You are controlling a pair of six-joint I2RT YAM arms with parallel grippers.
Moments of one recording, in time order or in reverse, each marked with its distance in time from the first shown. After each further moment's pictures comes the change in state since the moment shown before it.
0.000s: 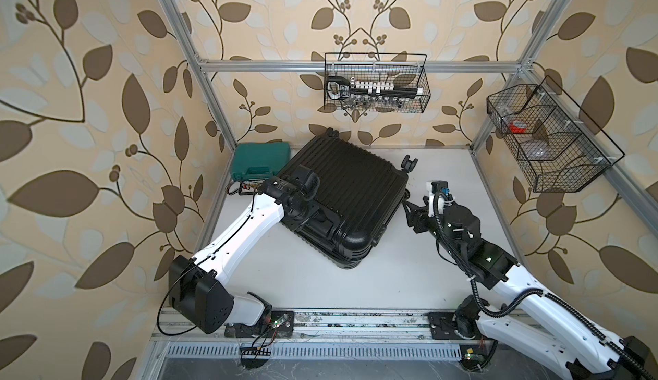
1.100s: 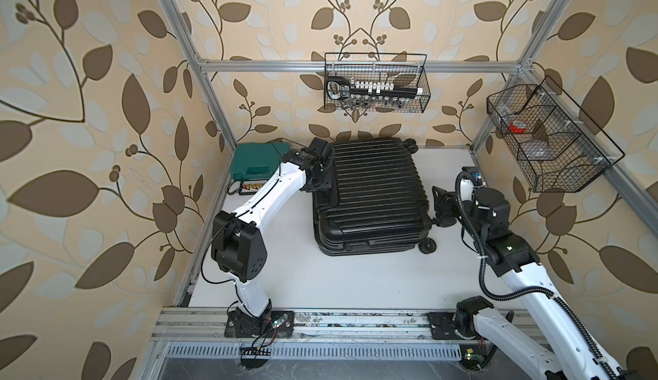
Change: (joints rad) left arm 0.054 0.396 0.399 0.135 -0.045 0.764; right arm -0.396 0.010 0.101 -0.123 -0.198 -0.110
